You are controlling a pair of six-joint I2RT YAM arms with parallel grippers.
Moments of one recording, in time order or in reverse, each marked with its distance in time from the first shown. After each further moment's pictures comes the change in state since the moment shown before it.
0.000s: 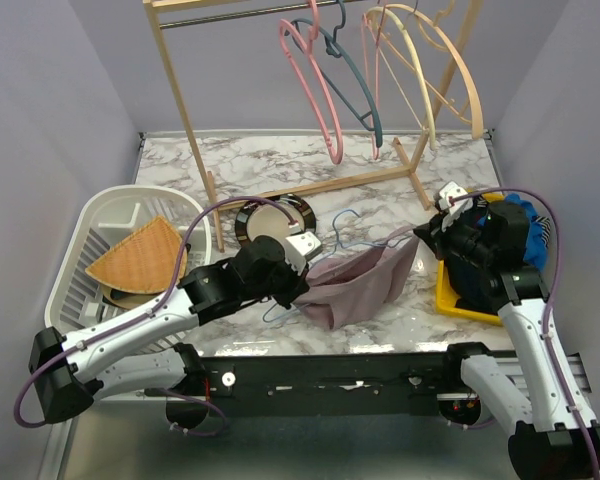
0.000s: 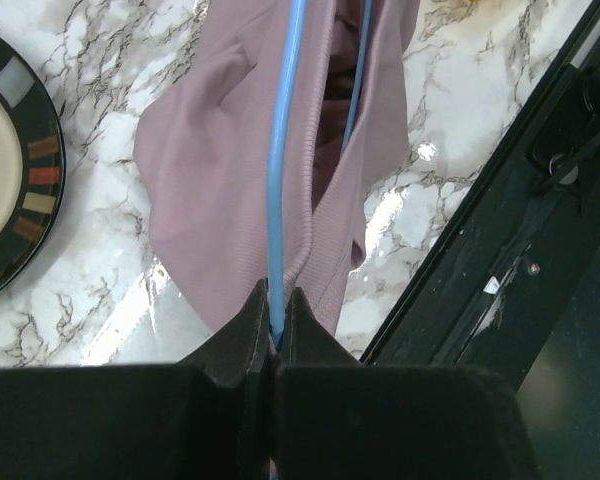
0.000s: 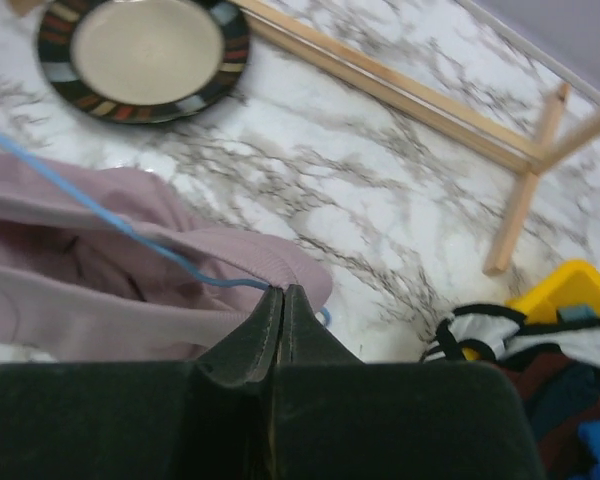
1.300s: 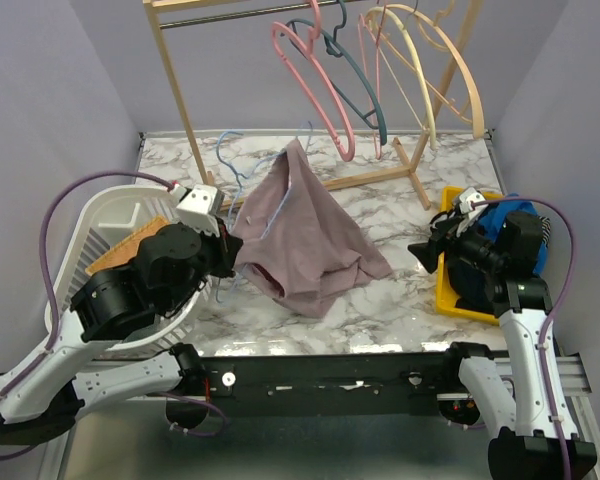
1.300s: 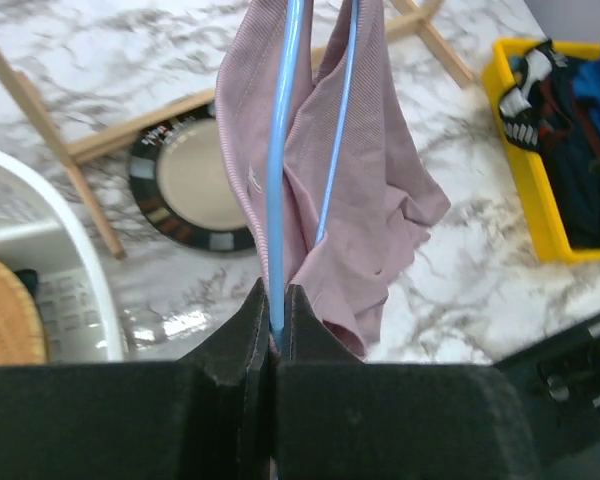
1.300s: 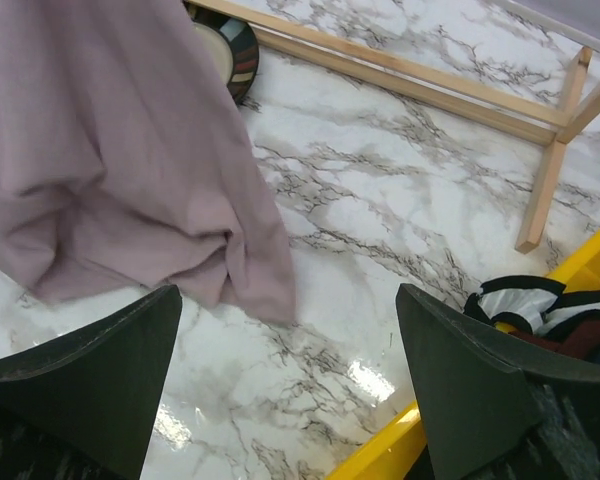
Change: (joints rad) left arm 0.001 -0.223 0.426 -0.486 -0.510 -0.265; right arm -0.169 -0.067 -0.054 -0.017 -0.229 0.053
